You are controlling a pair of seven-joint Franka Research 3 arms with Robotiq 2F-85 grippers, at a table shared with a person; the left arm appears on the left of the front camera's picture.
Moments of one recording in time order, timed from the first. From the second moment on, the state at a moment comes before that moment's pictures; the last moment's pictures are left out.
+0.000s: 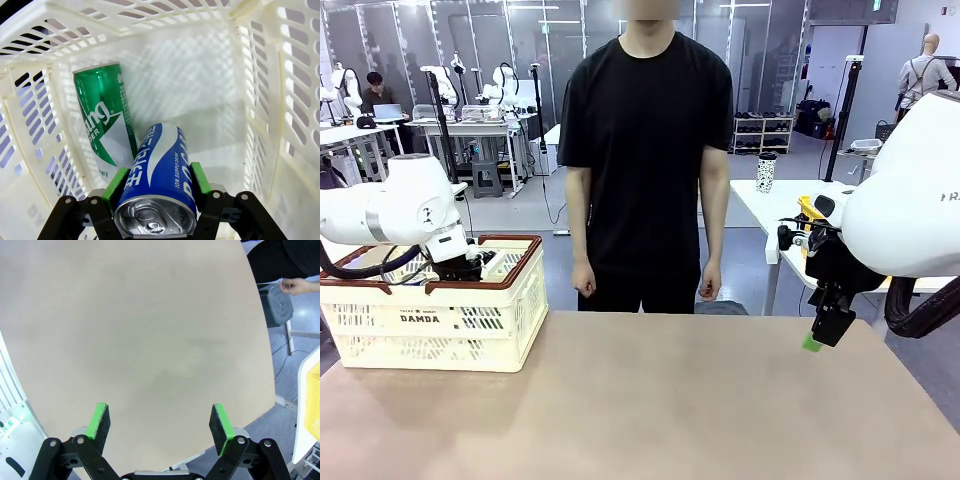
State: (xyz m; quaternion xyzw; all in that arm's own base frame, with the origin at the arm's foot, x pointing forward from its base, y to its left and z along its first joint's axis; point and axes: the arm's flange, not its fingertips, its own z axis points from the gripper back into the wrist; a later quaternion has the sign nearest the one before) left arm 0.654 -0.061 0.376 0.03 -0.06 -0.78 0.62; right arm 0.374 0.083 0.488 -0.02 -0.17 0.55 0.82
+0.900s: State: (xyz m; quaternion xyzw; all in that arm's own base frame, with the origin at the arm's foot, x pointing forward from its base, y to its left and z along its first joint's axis) left arm 0.654 -0.060 0.381 0.03 -0.07 -0.77 0.63; right arm 0.374 0.083 0.488 -0.02 -0.17 0.55 0.82
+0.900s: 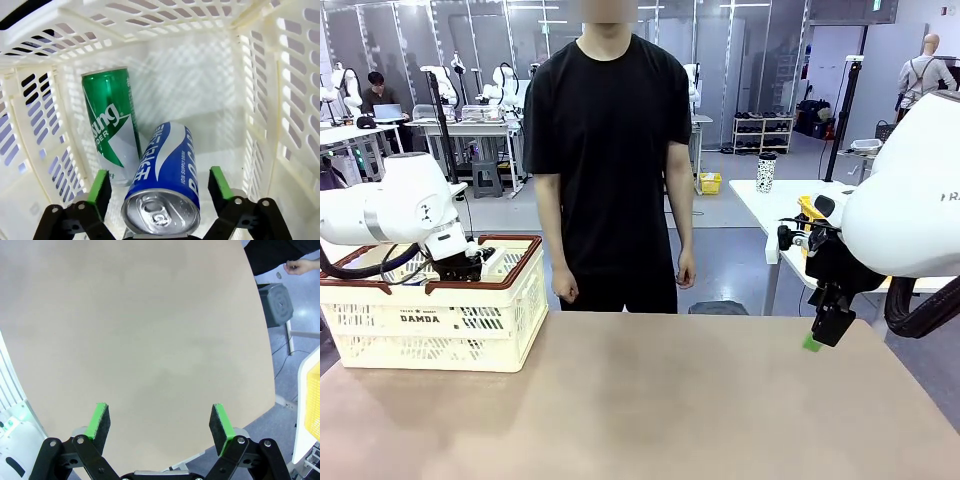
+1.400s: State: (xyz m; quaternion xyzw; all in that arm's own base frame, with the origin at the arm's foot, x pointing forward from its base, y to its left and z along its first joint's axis) left arm 0.642 -0.065 0.409 0.03 -0.09 -0.77 0.63; right arm 0.374 0.083 0.488 -0.02 -0.17 0.55 0.82
